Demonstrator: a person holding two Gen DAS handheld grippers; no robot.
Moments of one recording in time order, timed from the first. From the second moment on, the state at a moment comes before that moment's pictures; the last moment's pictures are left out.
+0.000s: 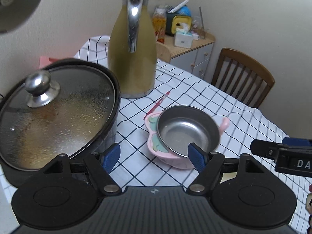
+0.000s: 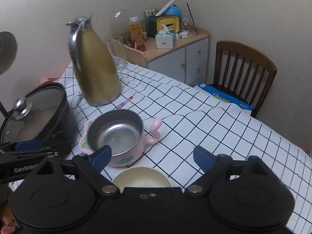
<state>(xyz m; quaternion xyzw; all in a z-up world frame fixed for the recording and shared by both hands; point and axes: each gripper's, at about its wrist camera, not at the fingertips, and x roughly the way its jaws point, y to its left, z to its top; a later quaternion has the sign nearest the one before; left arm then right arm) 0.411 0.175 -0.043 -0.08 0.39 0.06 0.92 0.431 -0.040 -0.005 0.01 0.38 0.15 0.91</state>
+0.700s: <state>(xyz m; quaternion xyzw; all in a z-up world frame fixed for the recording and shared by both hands) 0.457 0.163 -0.091 -0.10 0.40 0.09 0.91 0.494 -0.016 -0.055 0.07 0.45 0.10 0.89</state>
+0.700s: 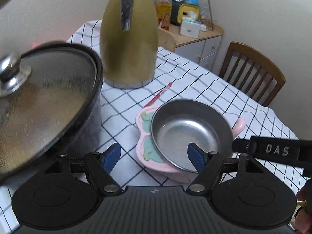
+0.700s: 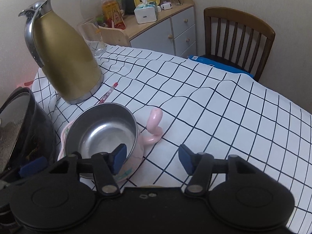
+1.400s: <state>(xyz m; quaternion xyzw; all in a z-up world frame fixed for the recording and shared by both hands) 0.466 0.161 -0.106 -0.12 0.42 0.11 0.89 0.509 0.001 -0.080 0.08 0.46 0.10 0.88</state>
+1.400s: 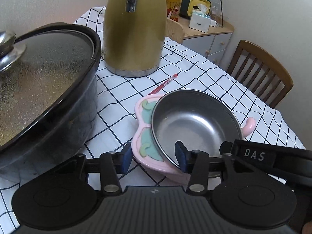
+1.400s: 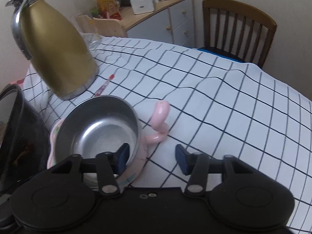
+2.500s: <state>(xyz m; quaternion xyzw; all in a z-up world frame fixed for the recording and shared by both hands) 0.373 0.148 -0.007 -0.11 0.39 0.08 0.91 0.423 -0.007 0.003 0.05 0.43 0.12 0.89</state>
